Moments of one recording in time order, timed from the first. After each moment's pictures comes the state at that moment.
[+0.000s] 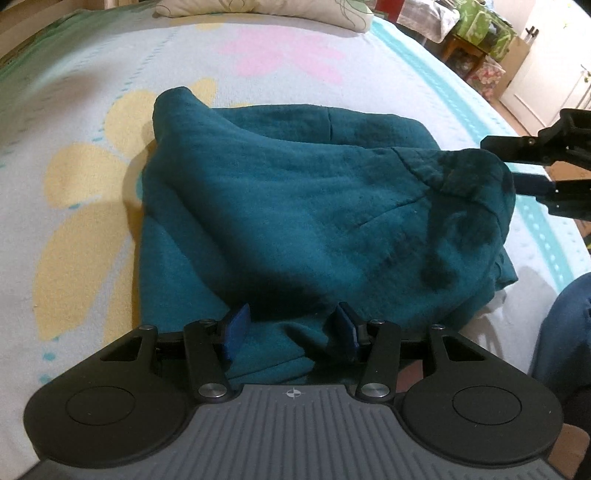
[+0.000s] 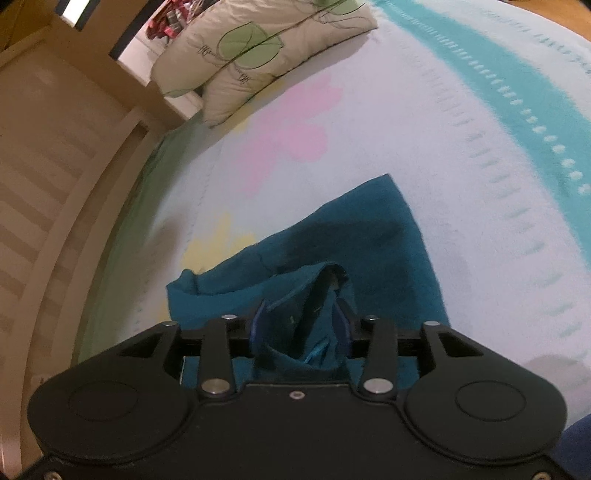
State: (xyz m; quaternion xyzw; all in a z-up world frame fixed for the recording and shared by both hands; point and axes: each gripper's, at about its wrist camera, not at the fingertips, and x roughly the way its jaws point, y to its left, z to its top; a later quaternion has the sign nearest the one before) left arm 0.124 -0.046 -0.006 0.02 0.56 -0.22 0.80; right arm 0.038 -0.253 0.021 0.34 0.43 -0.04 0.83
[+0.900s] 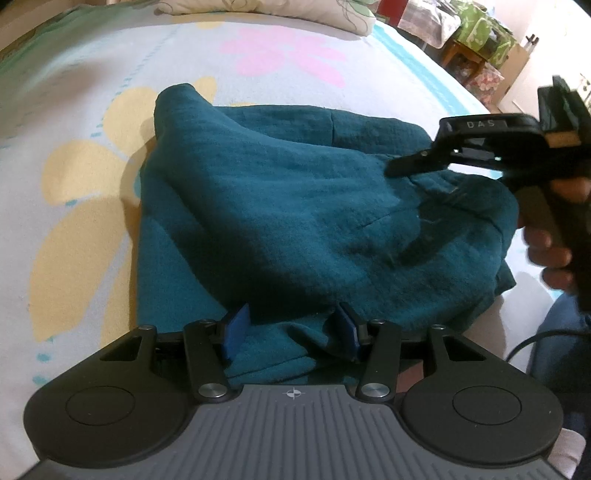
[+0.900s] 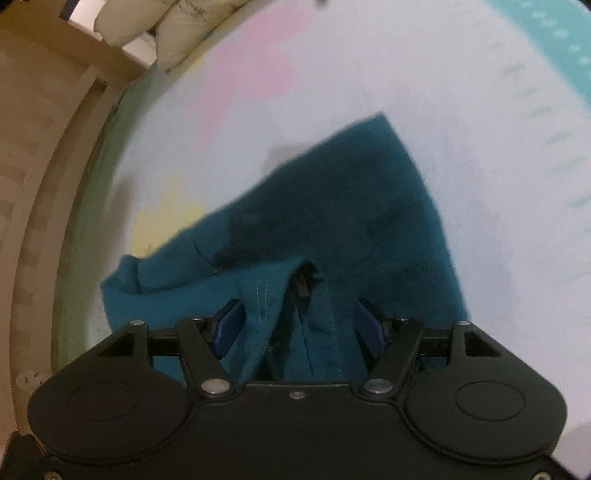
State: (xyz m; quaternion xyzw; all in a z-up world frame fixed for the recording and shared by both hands) left arm 0.125 -0.037 -0.007 0.00 0.56 -0.22 0.80; right arm 0.112 -0.270 -0.060 0.37 0.51 -0.01 0.78
